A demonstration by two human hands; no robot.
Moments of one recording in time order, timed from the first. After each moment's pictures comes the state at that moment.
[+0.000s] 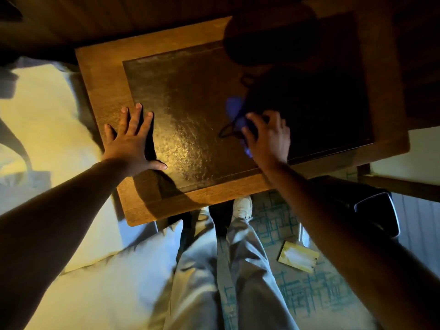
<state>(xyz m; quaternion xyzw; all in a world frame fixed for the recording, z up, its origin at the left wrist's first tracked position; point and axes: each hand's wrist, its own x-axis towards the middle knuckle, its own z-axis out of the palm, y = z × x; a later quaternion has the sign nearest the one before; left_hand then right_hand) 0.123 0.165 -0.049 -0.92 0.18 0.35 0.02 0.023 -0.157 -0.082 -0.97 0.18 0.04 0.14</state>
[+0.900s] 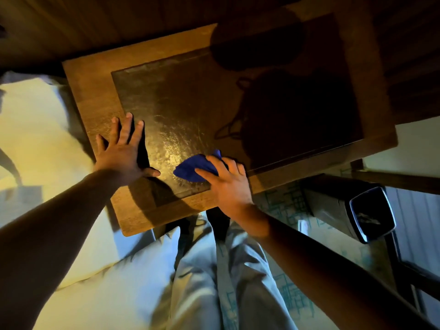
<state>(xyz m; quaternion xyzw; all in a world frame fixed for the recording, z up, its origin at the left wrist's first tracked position) 0.123 0.165 -0.052 -0.92 0.18 0.35 0.01 -0.048 -0.072 -0.073 -0.98 -0.01 0.10 0.15</state>
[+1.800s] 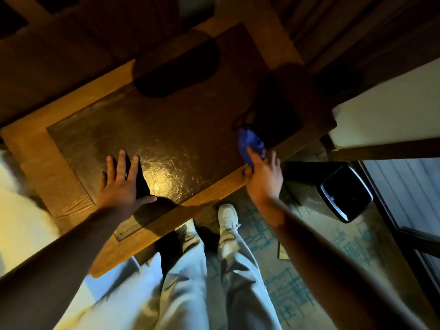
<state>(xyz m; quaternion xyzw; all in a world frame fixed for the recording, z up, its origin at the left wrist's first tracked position) 0.083 0.063 -0.058 -0.92 0.25 0.31 0.05 -0.097 -0.245 -0.057 -0.90 0.40 0.09 0.18</state>
